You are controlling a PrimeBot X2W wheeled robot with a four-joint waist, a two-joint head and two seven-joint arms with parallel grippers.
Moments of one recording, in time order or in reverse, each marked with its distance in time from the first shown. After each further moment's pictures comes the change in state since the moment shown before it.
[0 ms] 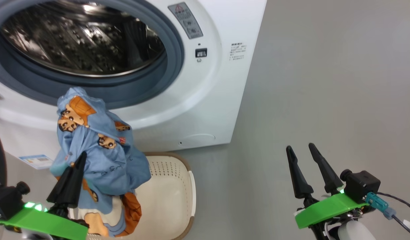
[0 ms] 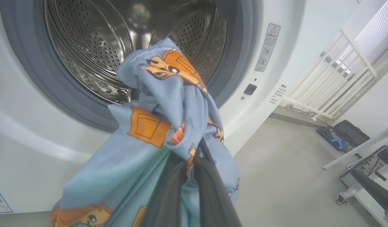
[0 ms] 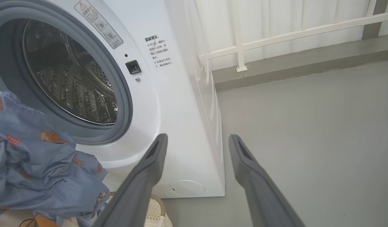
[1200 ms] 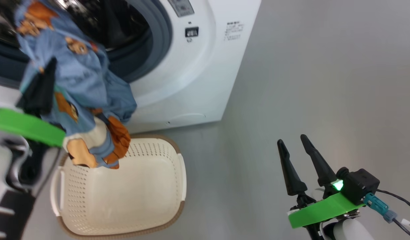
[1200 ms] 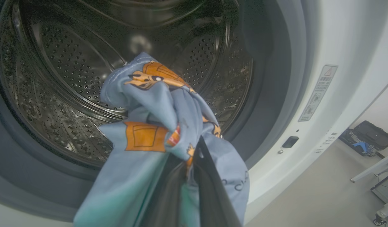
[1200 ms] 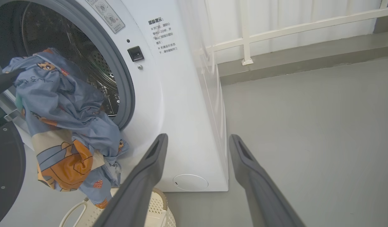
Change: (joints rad) left arm -0.471 -0.041 -0.008 0.243 0.046 0.009 0.110; right arm 0.024 0.000 0.035 -0.111 -0.019 0.000 0.000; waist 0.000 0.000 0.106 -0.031
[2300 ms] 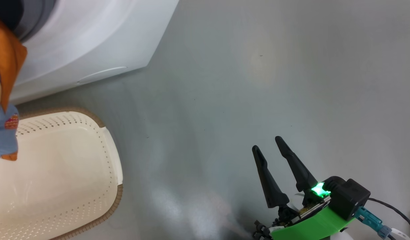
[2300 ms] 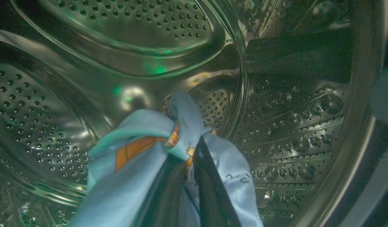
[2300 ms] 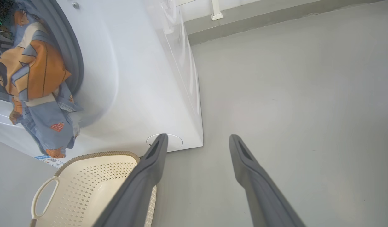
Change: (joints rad) left arm -0.515 0.195 0.112 0.085 0.032 -0.007 -0.116; right arm 0.047 0.004 0.132 -0.193 0.036 0.000 0.000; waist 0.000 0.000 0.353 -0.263
